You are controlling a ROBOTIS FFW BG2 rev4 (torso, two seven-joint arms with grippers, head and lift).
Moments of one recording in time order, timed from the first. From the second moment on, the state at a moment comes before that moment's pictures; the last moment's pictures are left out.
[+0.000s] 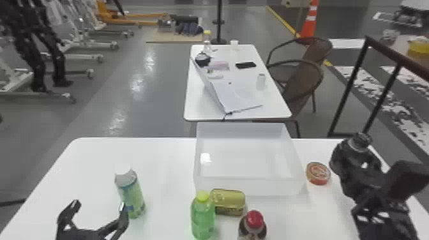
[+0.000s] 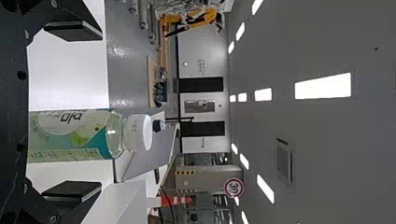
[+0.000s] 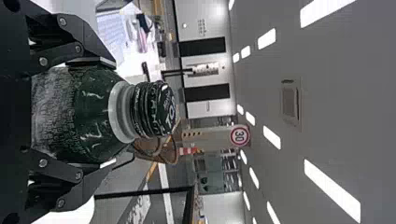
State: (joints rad) left arm 0.38 0.00 0.16 -1.67 0.03 -0.41 -0.18; right arm 0.06 -0.25 0.04 -1.60 -0.35 -0.17 -0.15
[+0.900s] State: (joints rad) left arm 0.38 0.00 0.14 -1.65 0.06 -0.42 -0.18; right arm -0.18 -0.15 0.16 -1.28 -0.51 -0.12 0.12
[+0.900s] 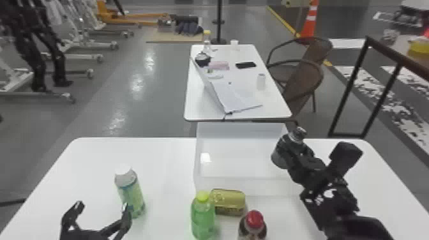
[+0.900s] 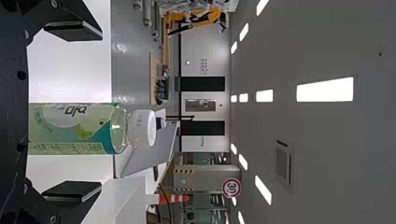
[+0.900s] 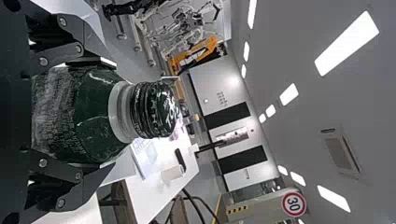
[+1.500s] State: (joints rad) left arm 0.38 0.00 0.14 -1.65 0.07 -0.42 -0.18; right arm -0.20 -0.14 0.17 -1.22 -0.45 -0.12 0.14
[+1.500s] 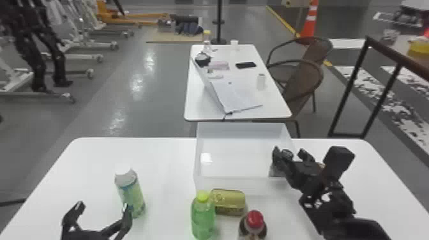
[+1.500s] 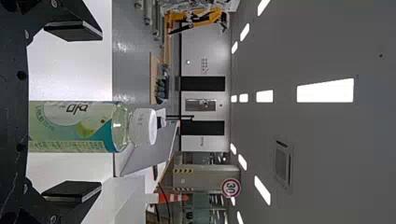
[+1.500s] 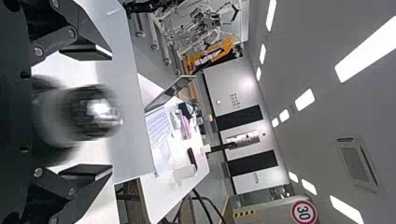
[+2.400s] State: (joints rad) left arm 0.37 0.00 0.13 -1.64 0.07 -0.43 -0.18; right arm 0.09 -0.18 0.15 -1.58 -0.34 -0.24 0.02
